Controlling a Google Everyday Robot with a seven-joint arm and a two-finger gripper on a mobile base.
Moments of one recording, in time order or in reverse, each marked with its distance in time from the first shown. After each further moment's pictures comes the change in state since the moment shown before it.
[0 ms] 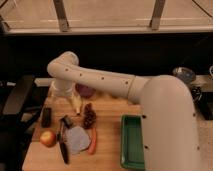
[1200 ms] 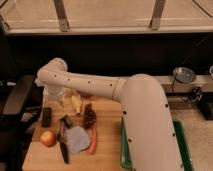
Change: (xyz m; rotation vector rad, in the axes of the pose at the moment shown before) arm 0.017 -0.032 0.055 0.018 0.015 -0.125
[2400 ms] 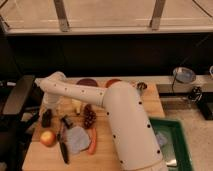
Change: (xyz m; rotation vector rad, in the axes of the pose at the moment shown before) arm 0.004 -0.021 0.103 0.099 -0.106 -0.032
